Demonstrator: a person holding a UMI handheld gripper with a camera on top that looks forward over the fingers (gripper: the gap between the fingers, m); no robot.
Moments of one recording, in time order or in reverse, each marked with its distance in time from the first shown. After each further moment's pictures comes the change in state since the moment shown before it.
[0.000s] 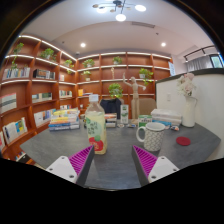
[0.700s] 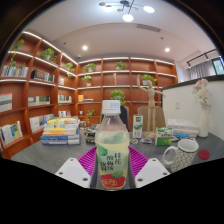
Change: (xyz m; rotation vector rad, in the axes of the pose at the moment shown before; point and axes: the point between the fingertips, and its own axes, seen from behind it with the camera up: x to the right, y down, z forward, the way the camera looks) arm -0.062 -0.041 0.142 0.081 0.012 -0.020
